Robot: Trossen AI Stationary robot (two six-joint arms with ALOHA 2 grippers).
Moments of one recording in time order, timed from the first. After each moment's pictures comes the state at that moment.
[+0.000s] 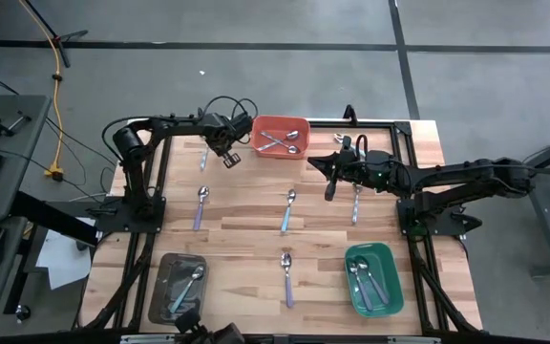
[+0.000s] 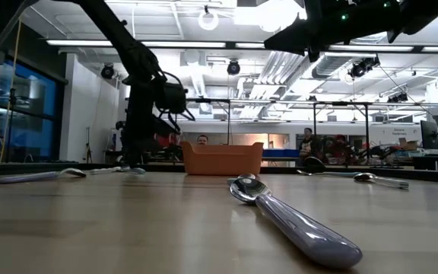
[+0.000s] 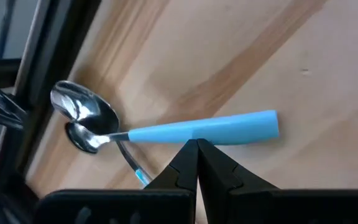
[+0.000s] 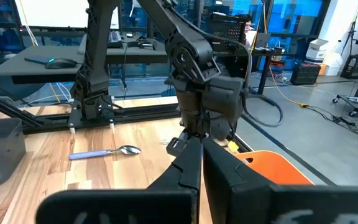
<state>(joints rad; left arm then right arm) 0.65 1.90 1.17 -0.77 -0.40 0.00 -0.12 1.12 0.58 0.49 0.22 -0.05</state>
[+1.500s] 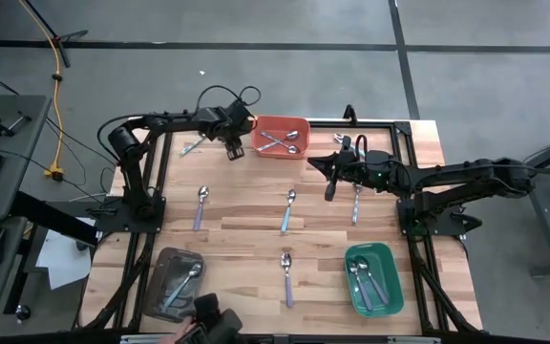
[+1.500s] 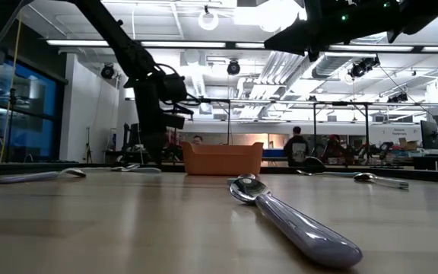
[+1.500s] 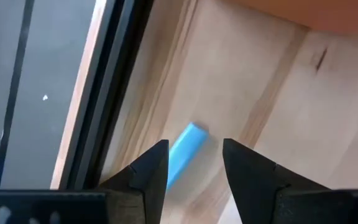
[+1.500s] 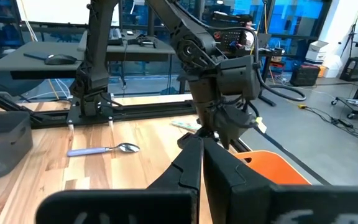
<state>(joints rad) 0.72 1.87 1.17 -0.49 -0.21 0.44 -0.12 1.12 0.58 0.48 0.21 -0.07</state>
